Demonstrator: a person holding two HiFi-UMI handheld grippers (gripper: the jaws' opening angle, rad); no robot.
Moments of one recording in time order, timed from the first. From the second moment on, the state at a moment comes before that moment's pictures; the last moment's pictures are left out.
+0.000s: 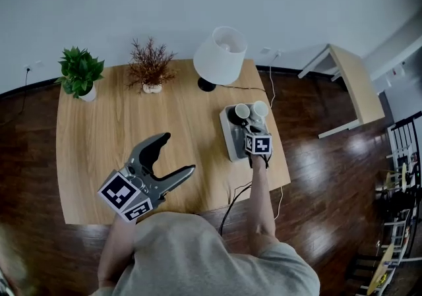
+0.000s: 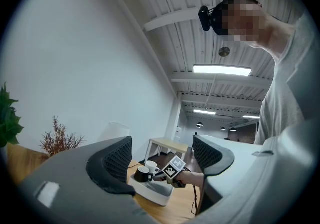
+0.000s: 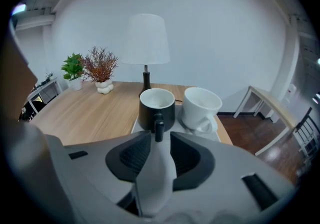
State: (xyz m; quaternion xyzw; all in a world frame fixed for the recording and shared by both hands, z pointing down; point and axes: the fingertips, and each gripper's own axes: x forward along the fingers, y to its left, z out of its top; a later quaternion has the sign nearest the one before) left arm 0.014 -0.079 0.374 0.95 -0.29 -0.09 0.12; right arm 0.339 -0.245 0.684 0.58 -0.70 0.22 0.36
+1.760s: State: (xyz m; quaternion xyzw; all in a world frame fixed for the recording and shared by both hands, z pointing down) left arm 0.013 -0.065 0.275 0.95 -0.26 -0.19 0.03; right arm 0.221 -0.123 0.321 0.49 -0.86 -0.13 -0.02
